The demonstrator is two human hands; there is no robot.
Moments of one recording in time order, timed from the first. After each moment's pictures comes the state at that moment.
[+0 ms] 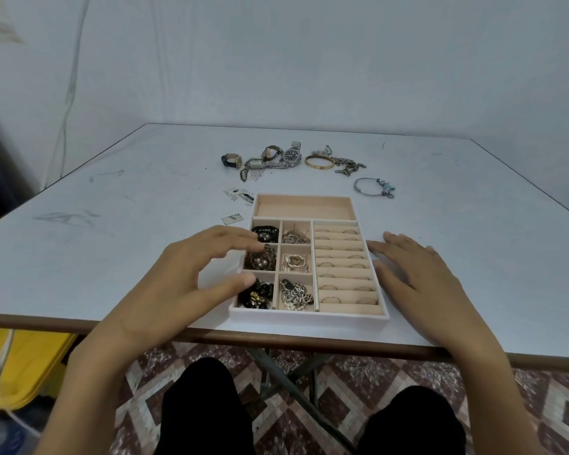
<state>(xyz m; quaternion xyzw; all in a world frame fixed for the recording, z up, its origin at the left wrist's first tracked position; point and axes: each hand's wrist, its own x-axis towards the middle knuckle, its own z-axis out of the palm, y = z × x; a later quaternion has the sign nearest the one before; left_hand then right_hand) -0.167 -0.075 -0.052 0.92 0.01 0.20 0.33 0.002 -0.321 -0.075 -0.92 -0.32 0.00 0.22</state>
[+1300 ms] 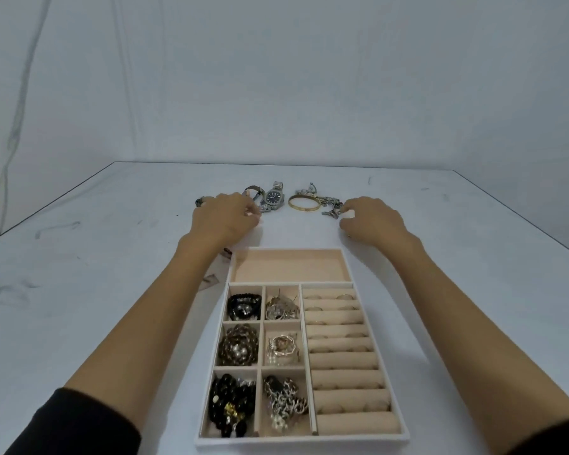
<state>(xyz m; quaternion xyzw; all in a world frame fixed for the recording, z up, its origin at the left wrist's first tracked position) 0.053 0.001 -0.035 0.96 0.22 0.13 0.13 0.167 -0.203 -0.035 -0.96 -0.24 -0.02 0.15</state>
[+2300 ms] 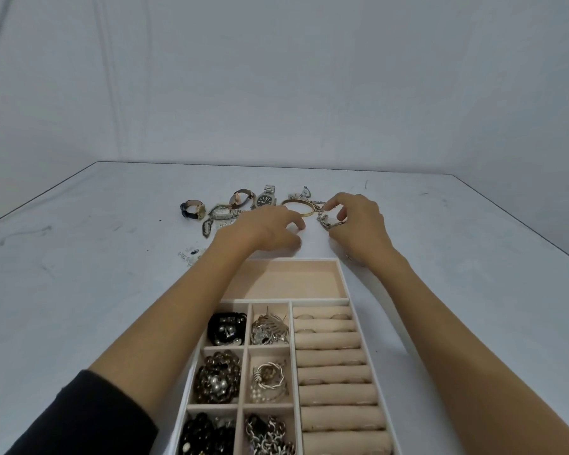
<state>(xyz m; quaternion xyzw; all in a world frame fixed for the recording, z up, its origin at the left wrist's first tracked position) 0.112 -0.035 -0.039 0.99 0.07 -0.02 0.12 0.176 -0.191 -0.051 -0.90 -0.27 -0.09 0.34</state>
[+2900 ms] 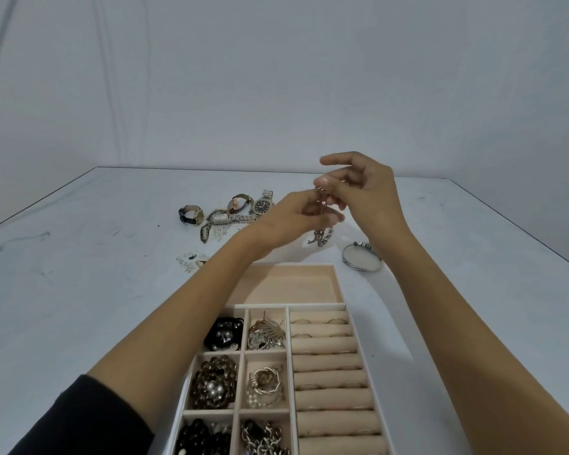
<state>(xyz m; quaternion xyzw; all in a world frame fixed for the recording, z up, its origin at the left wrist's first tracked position) 0.107 -0.066 -0.030 0.81 -0.07 0.08 0.58 0.158 -0.198 -0.005 -0.69 -0.32 -0.05 0.65</state>
